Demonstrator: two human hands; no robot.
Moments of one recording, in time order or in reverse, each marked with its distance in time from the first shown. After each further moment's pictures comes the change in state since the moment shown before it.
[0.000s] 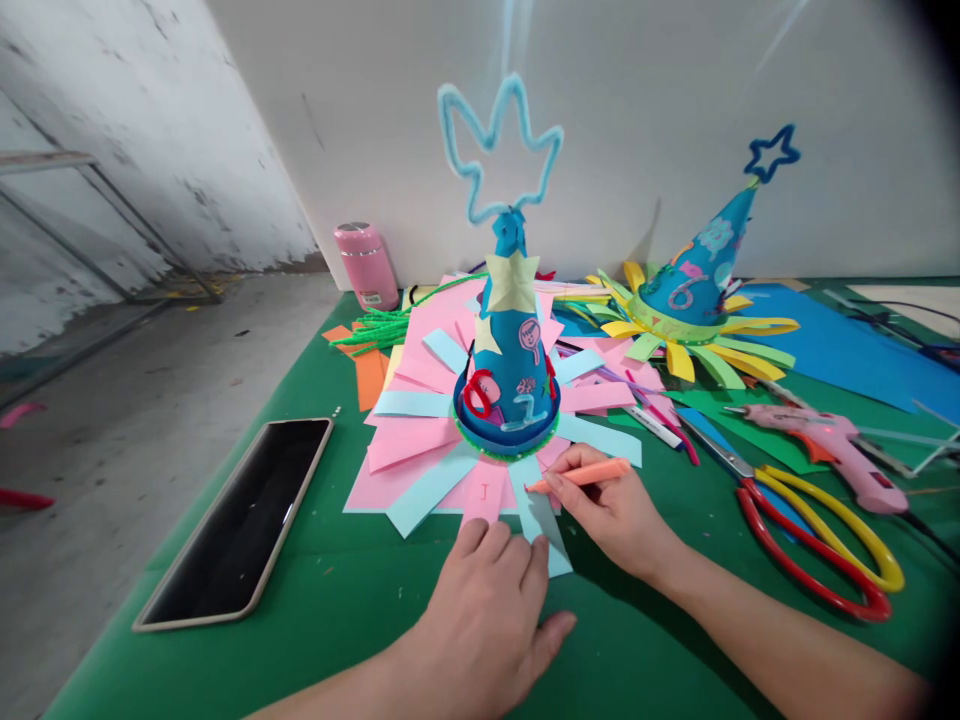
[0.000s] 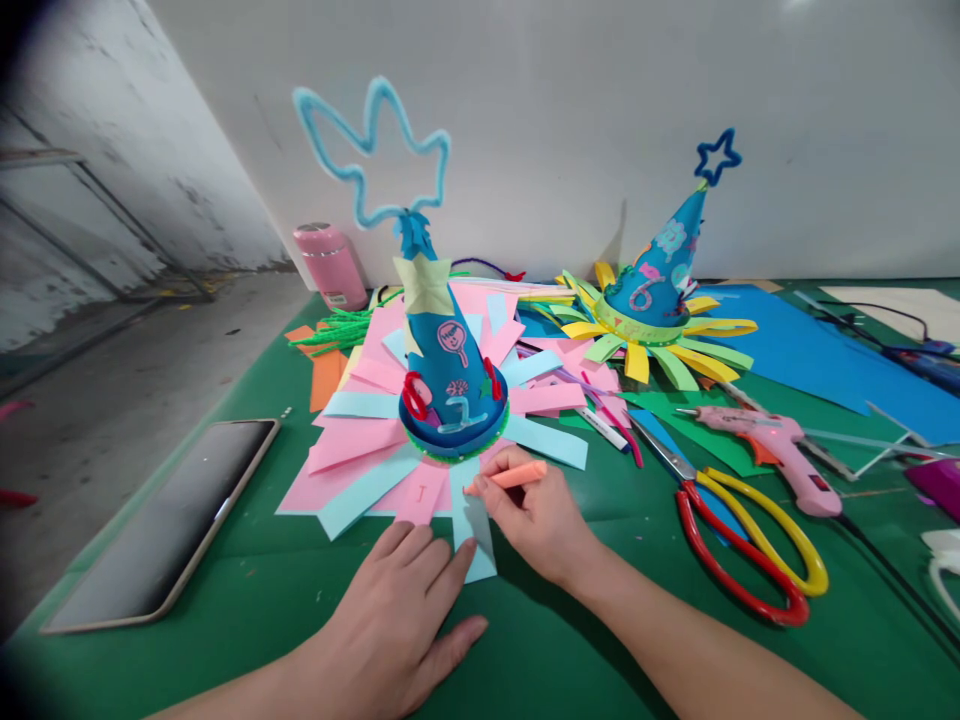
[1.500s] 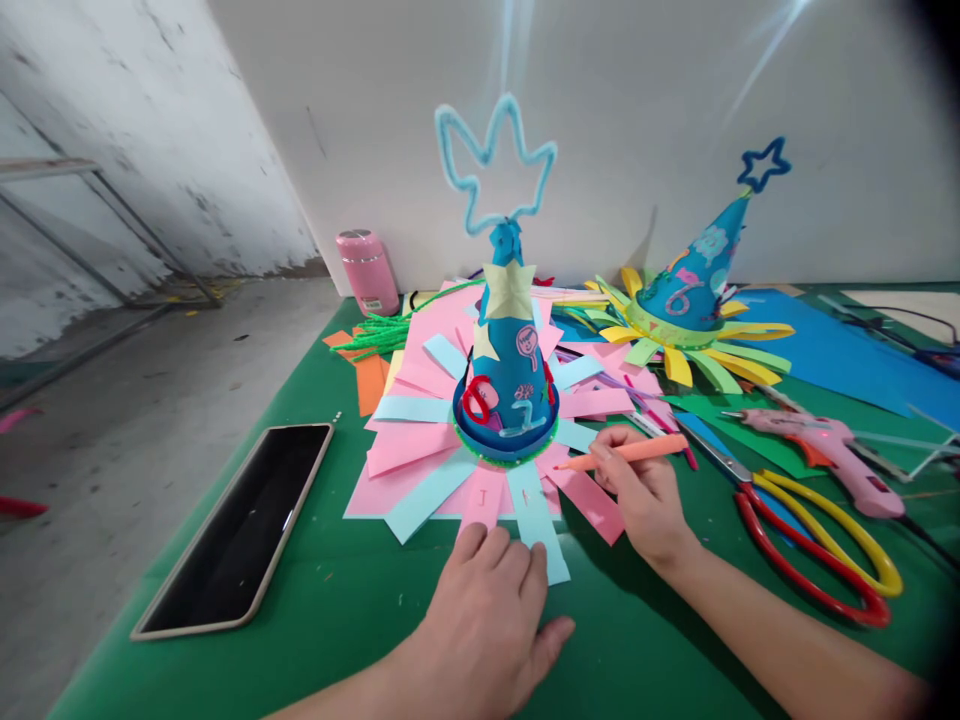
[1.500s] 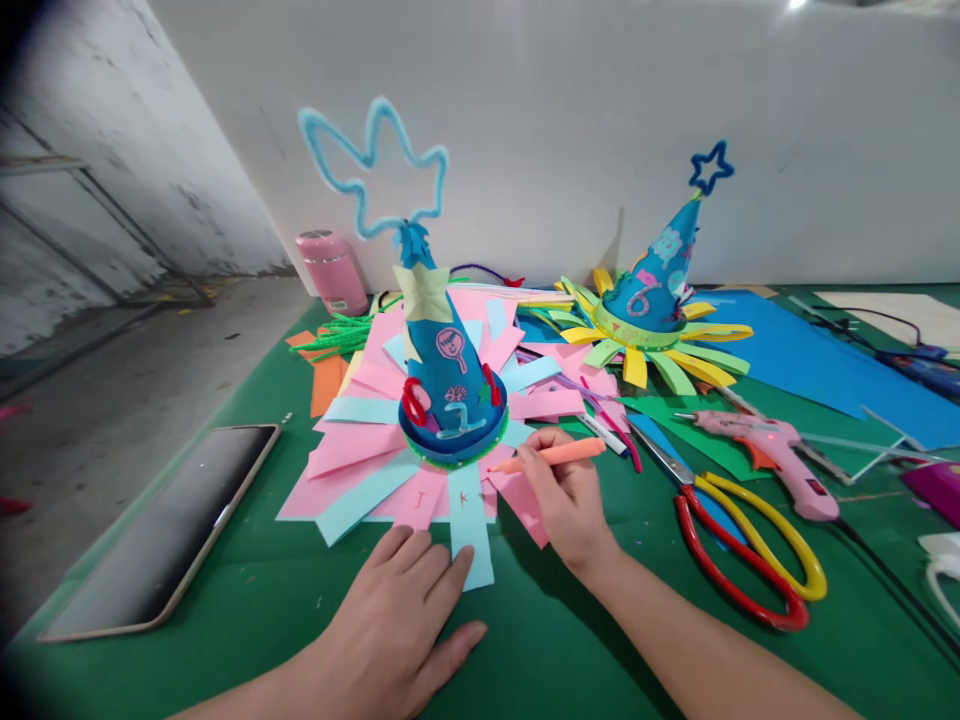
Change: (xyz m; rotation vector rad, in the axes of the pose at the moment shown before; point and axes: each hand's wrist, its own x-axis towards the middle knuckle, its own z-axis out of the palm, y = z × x) left_hand -0.001 -0.001 0.000 0.017 0.084 -0.003; right_hand 0.004 0.007 -0.013 0.163 0.360 -0.036
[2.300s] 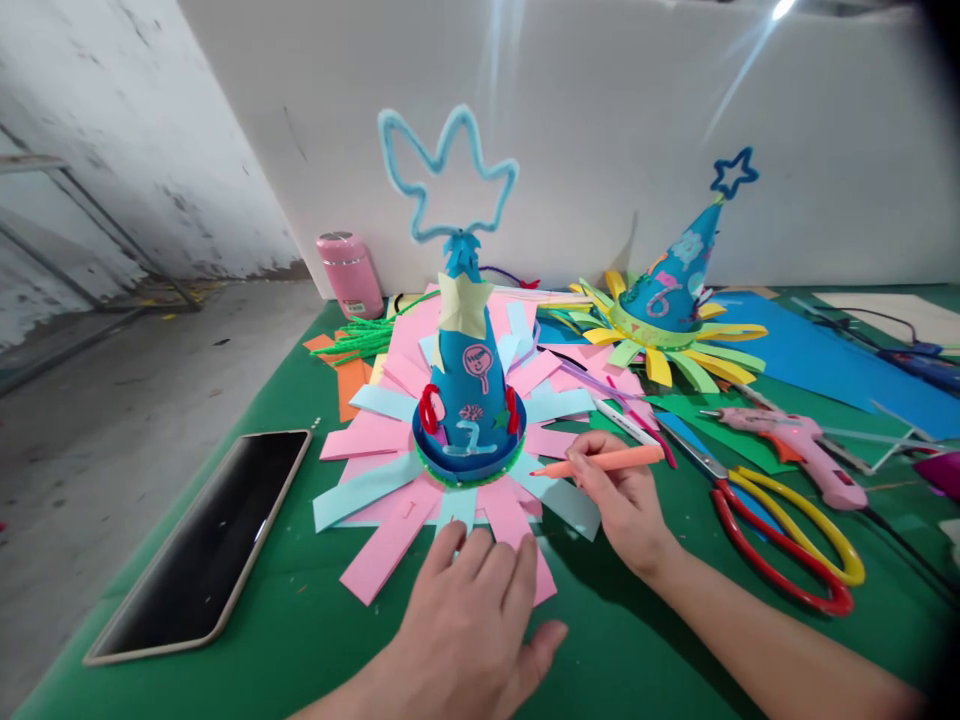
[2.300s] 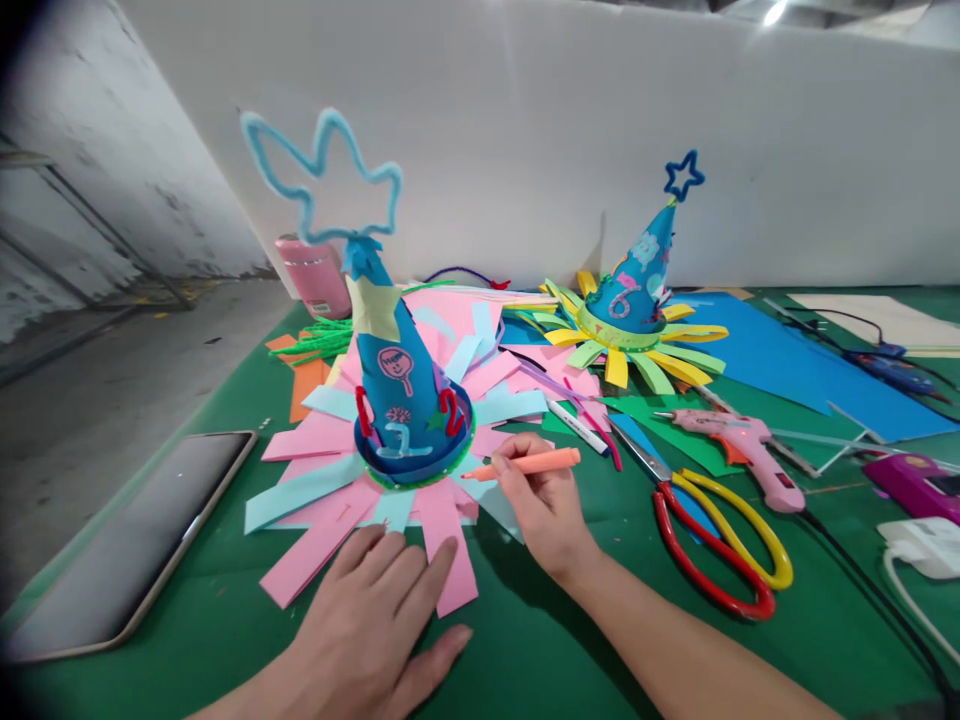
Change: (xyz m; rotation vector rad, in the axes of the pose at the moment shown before) left_hand 0.008 0.005 -0.010 0.112 0.191 0.031; right_hand -0.003 -0.007 0.000 -0.015 -0.068 -0.041
